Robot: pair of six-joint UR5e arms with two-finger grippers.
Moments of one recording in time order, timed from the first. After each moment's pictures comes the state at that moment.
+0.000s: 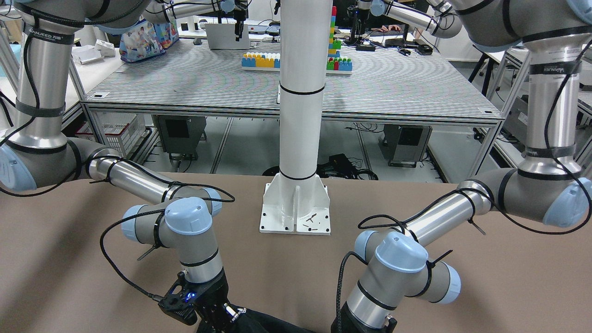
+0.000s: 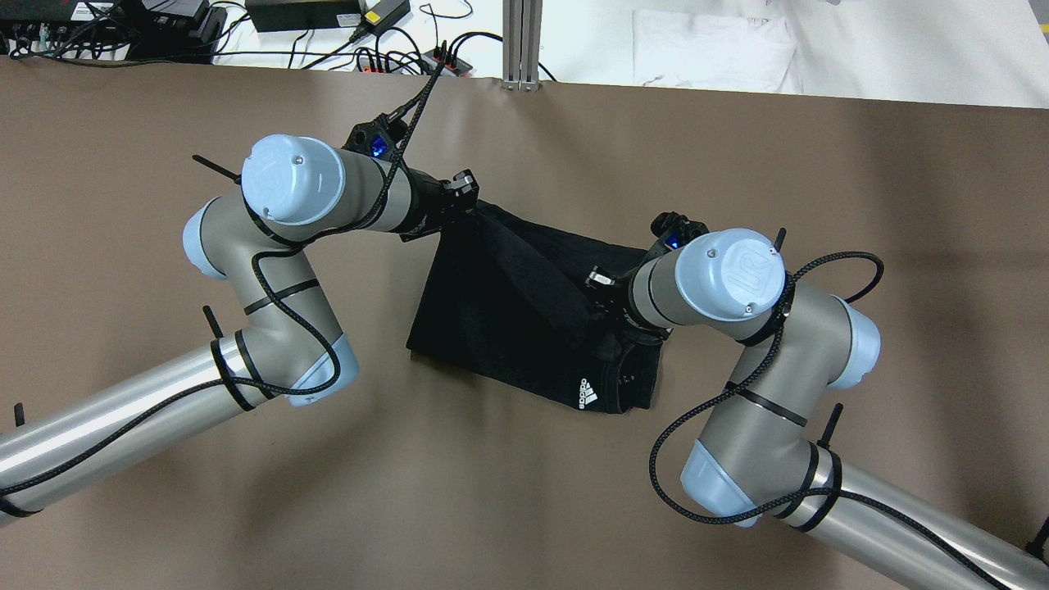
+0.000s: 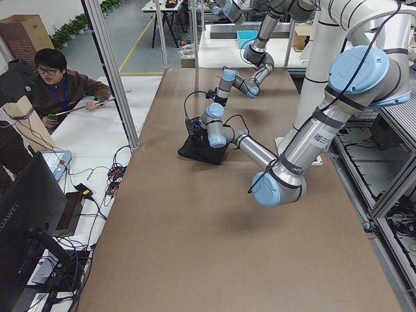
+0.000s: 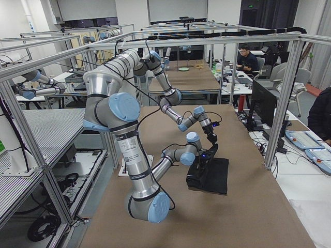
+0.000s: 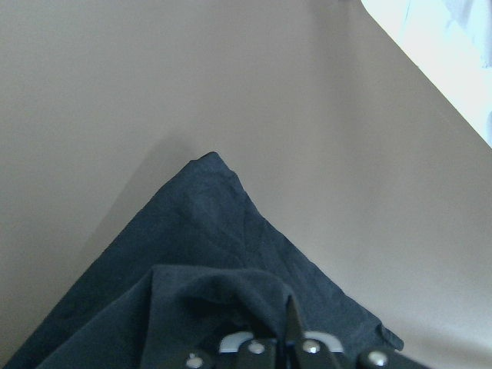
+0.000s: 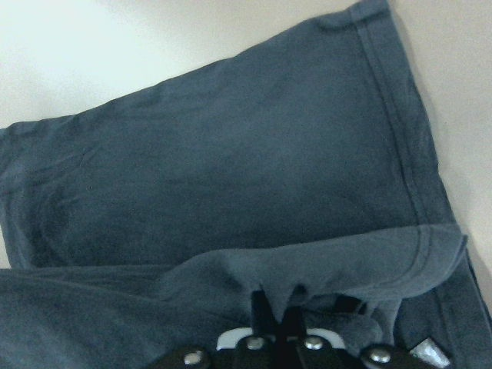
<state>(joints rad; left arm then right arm) -0.73 -2.32 -1.42 -2.29 -1.79 -1.72 0.64 -1.05 1.74 -1.27 1.79 1.72</state>
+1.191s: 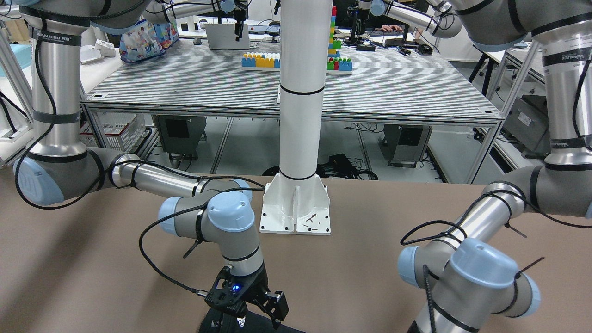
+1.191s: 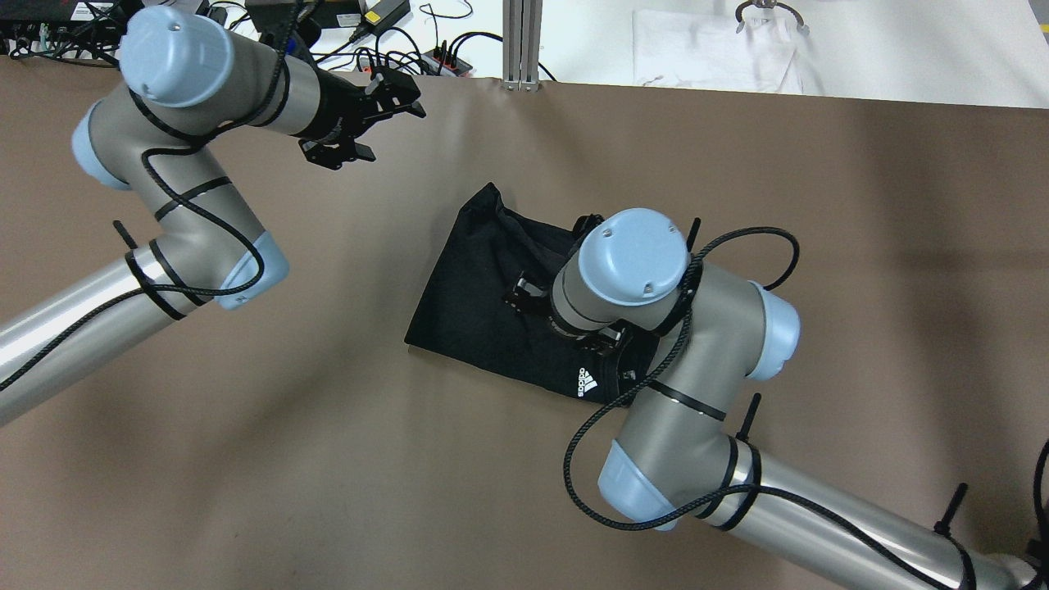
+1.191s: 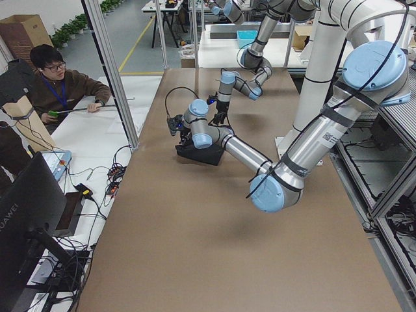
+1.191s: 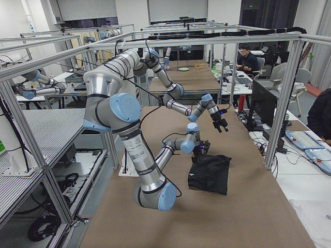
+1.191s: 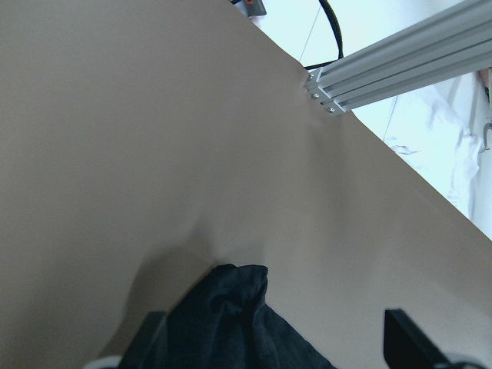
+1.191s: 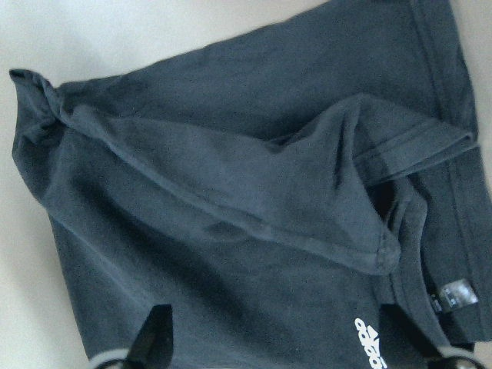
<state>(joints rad) -0.93 -2.29 -1.44 -2.26 -1.96 -1.69 0.60 -0.88 1.69 -1.44 1.85 1.65</state>
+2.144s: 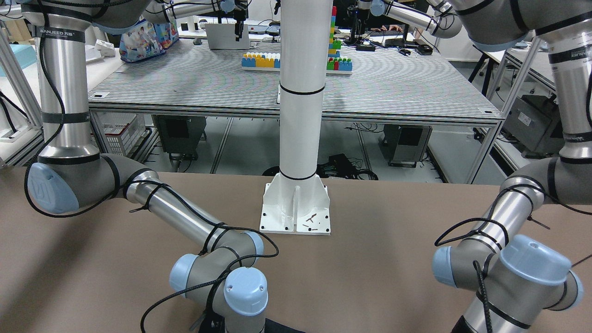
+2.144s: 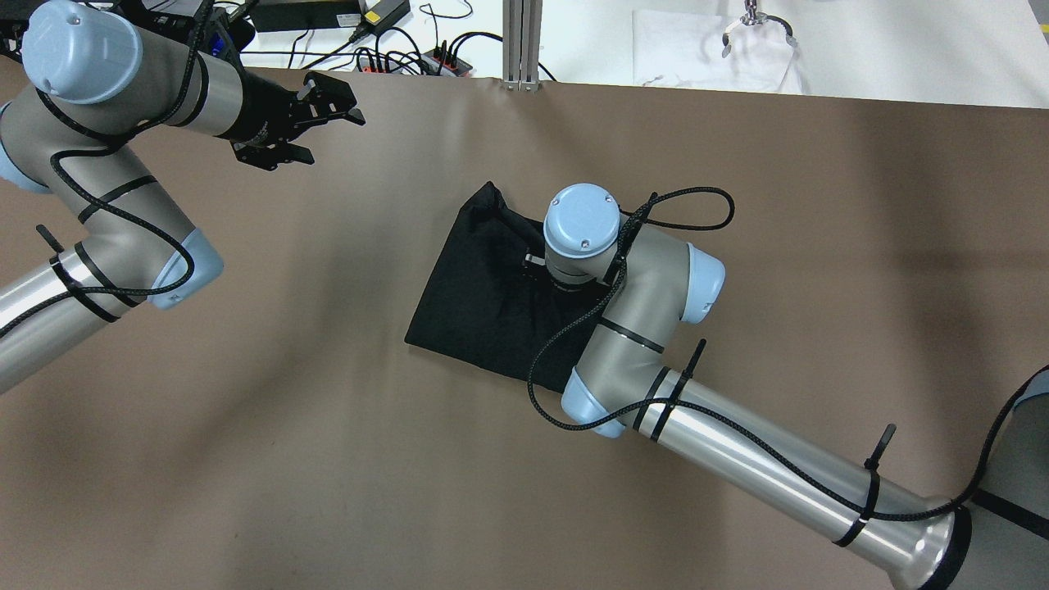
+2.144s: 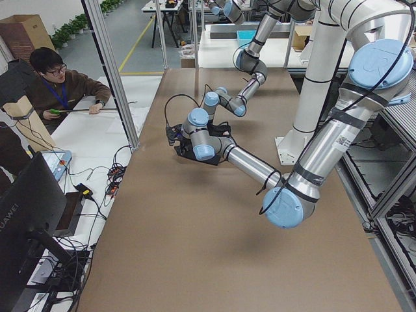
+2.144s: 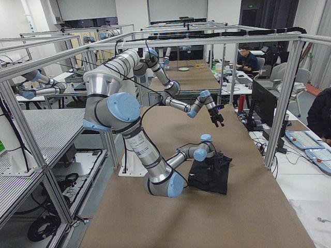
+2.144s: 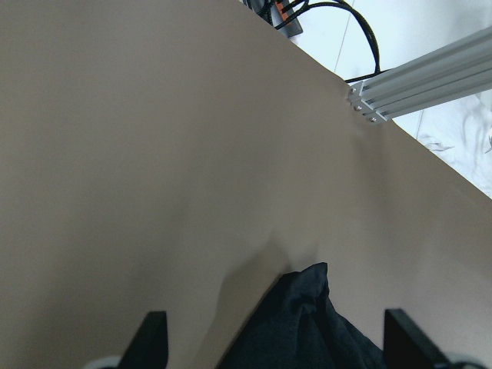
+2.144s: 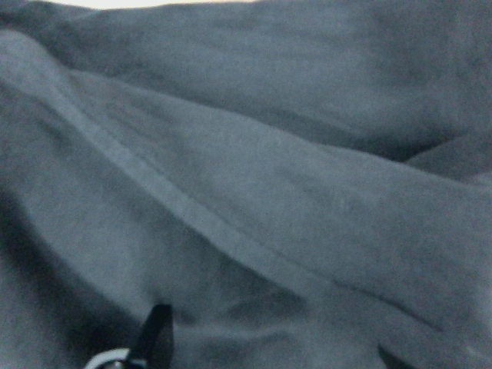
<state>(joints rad) -0.99 -2.16 -1.52 -2.27 -2.03 -1.59 0.65 -0.72 1.23 -1.34 1.77 1.41</state>
